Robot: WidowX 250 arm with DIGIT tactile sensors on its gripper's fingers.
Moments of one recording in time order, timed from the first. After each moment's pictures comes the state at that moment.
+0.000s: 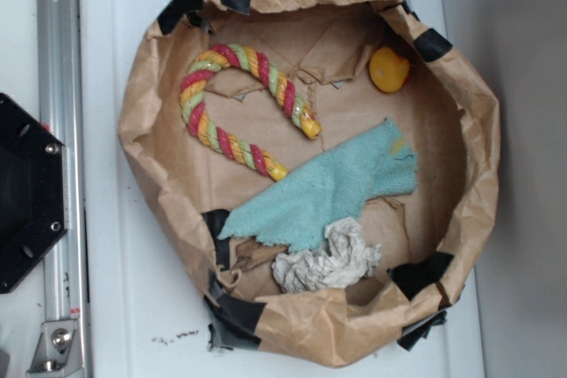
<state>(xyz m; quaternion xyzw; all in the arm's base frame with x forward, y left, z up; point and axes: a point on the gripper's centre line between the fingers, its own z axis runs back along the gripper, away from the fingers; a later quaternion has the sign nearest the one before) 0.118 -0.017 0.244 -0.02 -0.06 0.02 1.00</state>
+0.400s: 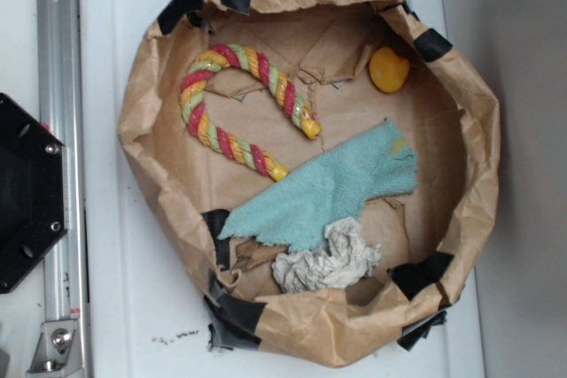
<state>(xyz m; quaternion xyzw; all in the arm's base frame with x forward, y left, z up) 0.120 -0.017 0.241 -0.02 -0.06 0.01 1.00</state>
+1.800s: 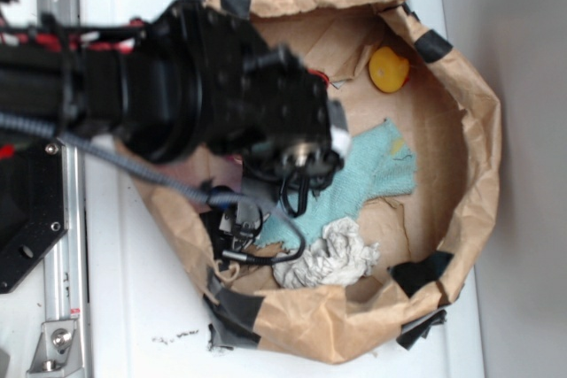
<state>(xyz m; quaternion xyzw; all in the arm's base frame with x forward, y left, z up) 0.229 -0.017 0.011 -0.03 0.05 -0.18 0.98</state>
